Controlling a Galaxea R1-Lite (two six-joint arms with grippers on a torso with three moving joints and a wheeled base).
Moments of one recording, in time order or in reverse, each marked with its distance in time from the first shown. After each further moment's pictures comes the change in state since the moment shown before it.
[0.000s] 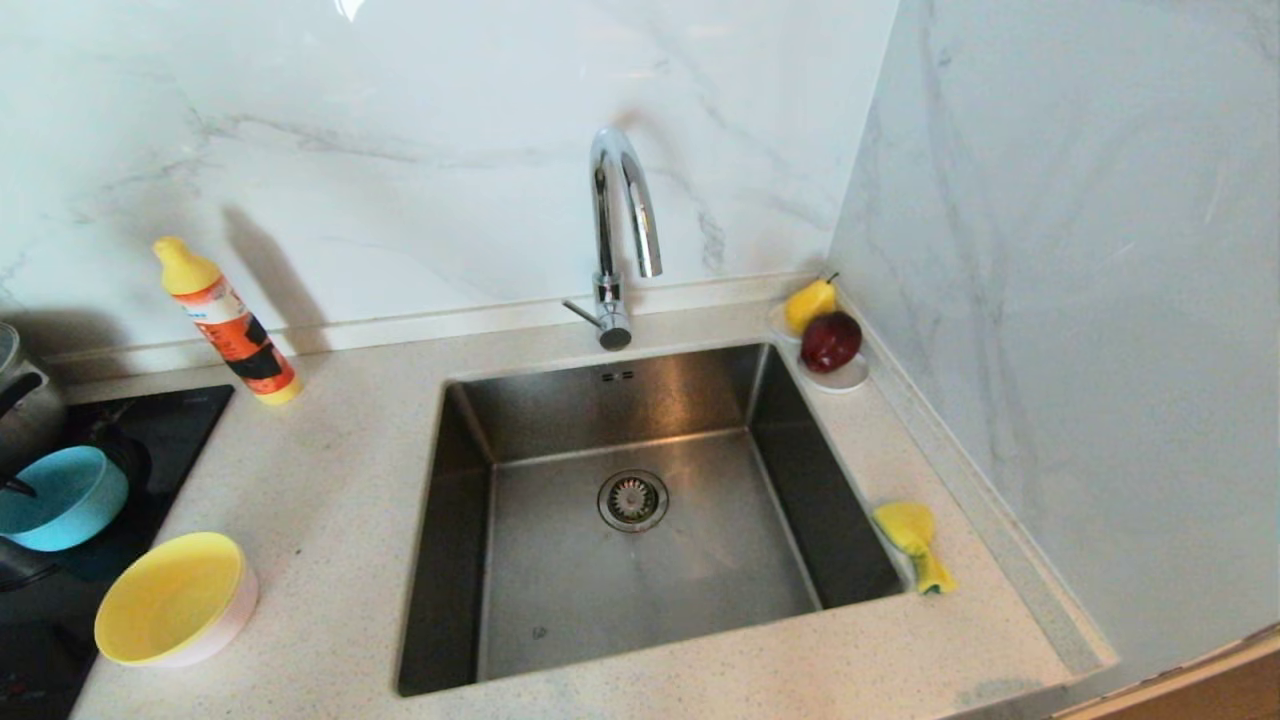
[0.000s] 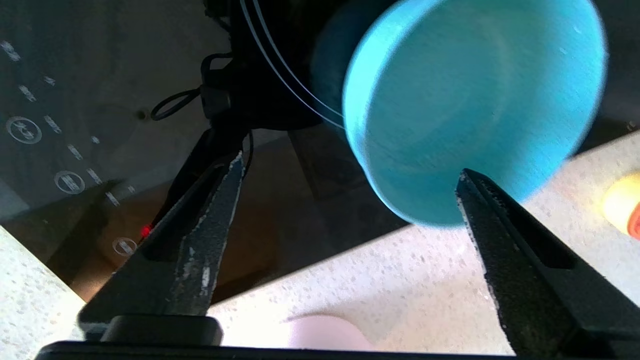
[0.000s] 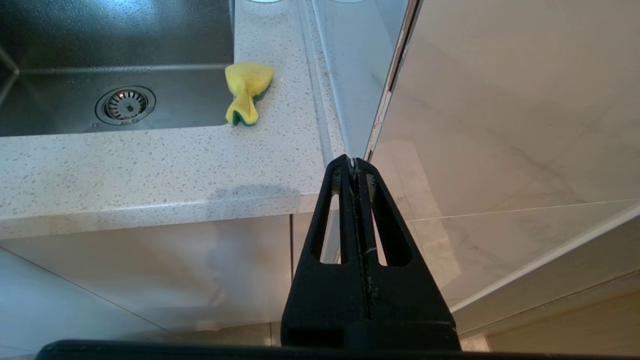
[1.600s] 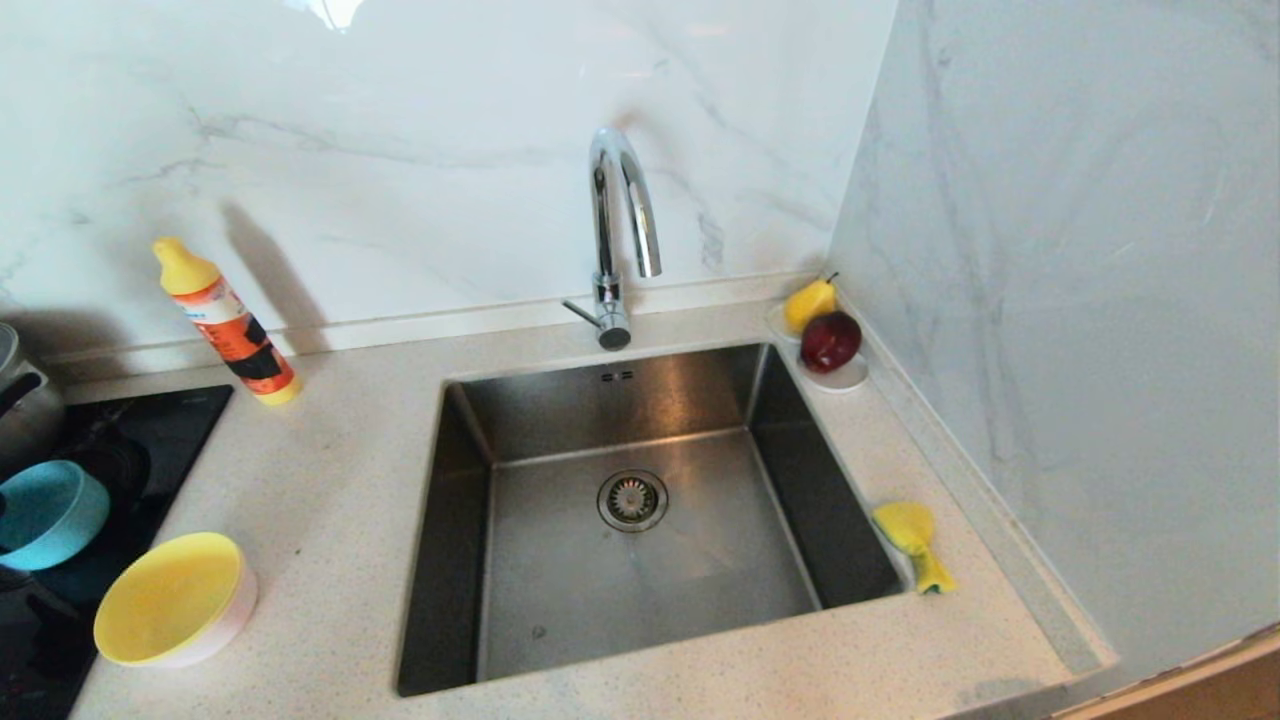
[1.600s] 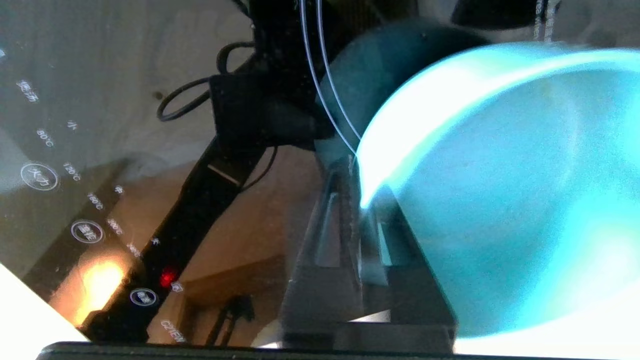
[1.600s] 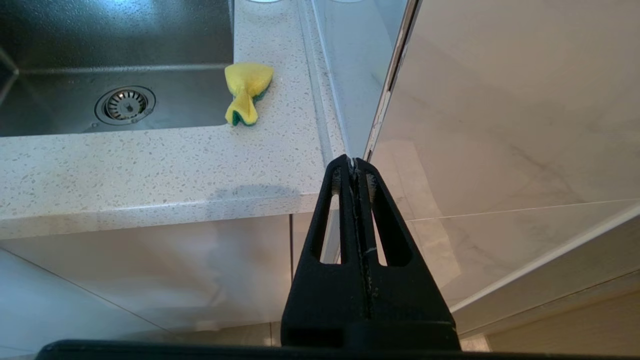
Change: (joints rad) left arm 0.026 0.126 -0.071 0.026 0.030 -0.005; right arm 0.000 0.000 0.000 0.000 0.000 0.000
